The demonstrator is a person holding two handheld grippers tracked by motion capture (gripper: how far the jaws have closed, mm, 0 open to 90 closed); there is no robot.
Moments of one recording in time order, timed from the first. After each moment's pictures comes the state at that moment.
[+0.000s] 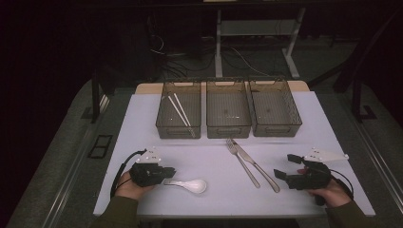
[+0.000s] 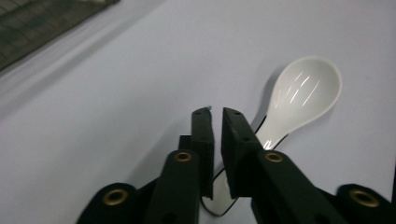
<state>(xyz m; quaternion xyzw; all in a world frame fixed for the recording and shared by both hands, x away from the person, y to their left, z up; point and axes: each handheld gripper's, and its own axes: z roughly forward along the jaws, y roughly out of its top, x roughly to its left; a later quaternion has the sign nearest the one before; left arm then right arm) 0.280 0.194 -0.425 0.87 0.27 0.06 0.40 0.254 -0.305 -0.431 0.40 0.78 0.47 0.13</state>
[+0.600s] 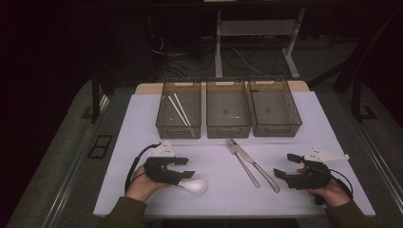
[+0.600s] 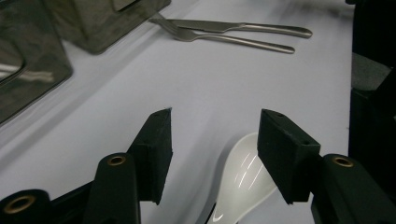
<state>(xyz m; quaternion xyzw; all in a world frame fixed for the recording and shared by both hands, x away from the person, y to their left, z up) 0.287 0.148 -0.406 0.87 0.23 0.03 0.44 0.255 -0.304 -0.431 0.40 0.78 0.47 0.13</state>
